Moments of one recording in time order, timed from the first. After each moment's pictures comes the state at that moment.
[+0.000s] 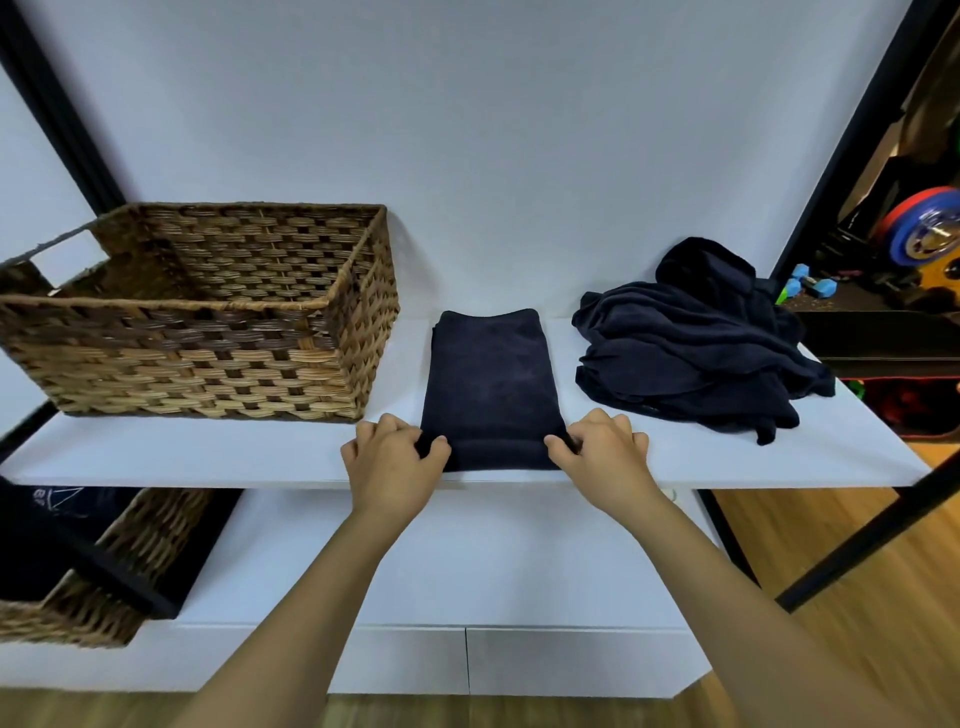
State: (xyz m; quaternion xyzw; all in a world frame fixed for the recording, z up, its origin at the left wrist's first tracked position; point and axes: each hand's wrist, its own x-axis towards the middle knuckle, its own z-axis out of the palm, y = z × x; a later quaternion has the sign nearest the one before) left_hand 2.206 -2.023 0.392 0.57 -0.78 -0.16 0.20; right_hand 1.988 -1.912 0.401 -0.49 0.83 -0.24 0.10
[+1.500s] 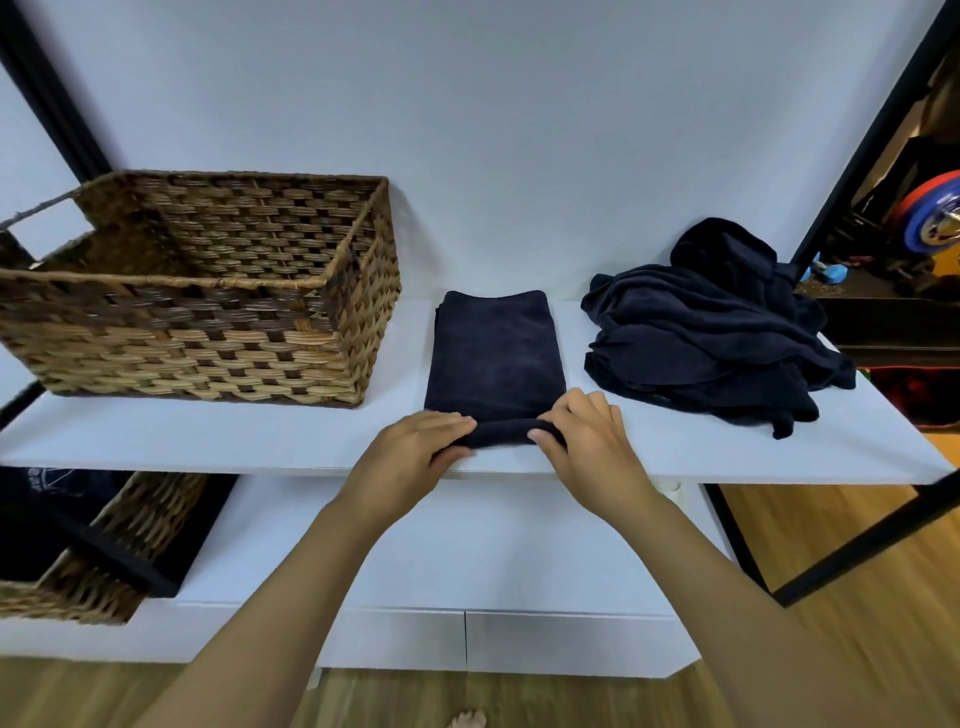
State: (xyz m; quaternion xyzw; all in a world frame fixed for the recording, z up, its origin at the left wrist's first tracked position) left_hand 2.217 -2.036 0.377 0.25 -0.91 -0.12 0.29; right_hand 1.994 -1.926 0.383 -0.64 0.73 -0.23 -0.06
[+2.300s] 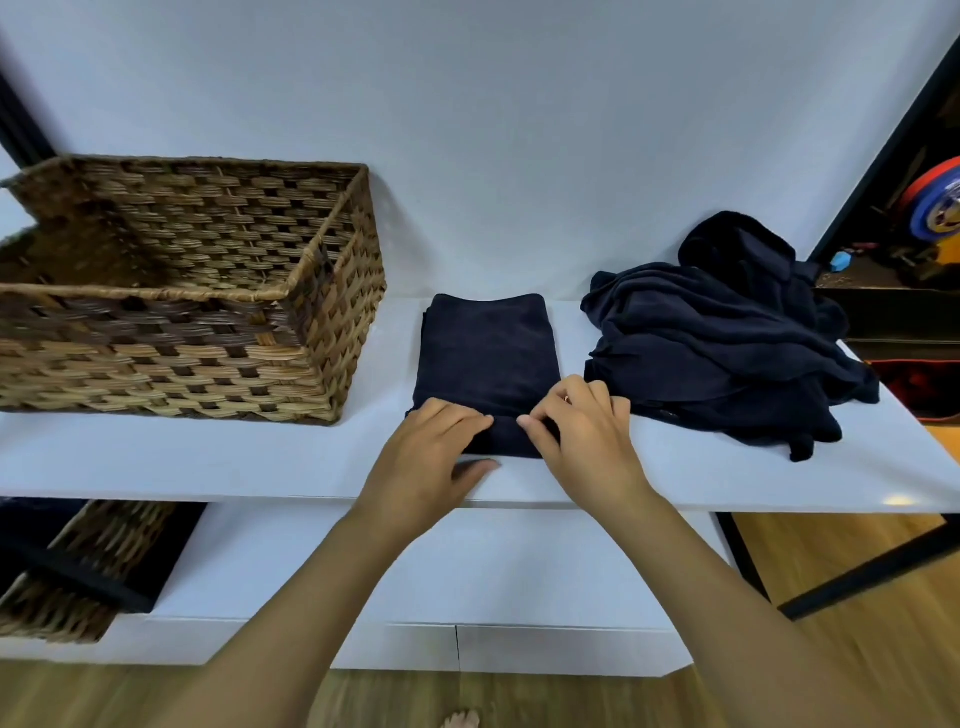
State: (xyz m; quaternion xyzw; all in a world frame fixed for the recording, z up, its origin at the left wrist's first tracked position) left_hand 2.177 -2.044 0.377 0.24 -0.92 -0.05 0.30; right_hand 1.980 -1.958 0.385 -0.60 0.75 -0.26 -0.09
